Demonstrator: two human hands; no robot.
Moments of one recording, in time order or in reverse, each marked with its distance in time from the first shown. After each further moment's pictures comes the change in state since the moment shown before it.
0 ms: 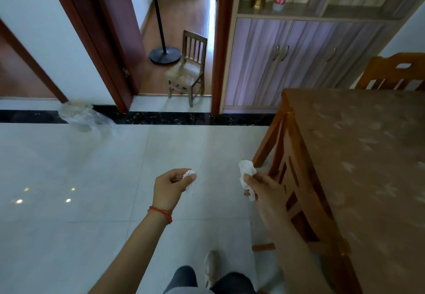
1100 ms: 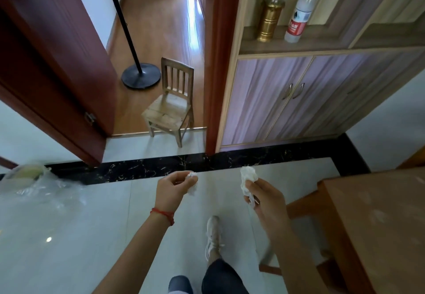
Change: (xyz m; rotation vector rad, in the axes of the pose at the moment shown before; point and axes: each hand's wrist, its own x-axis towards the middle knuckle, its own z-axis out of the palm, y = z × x) left_hand 0.494 0.139 0.114 0.070 -0.159 -0.054; right_hand 0.448 -0.161 0.149 0.198 0.094 0.184
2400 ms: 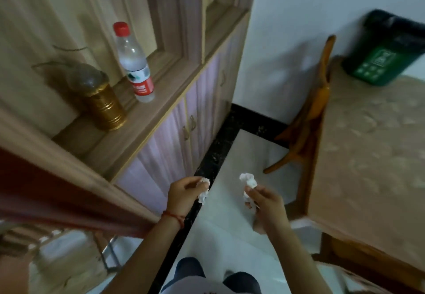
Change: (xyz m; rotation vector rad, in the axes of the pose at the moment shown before) left_hand 0.321 0.151 0.299 0.353 -0.995 0.102; right_hand 0.226 -0.160 -0.018 0.400 0.818 -0.058
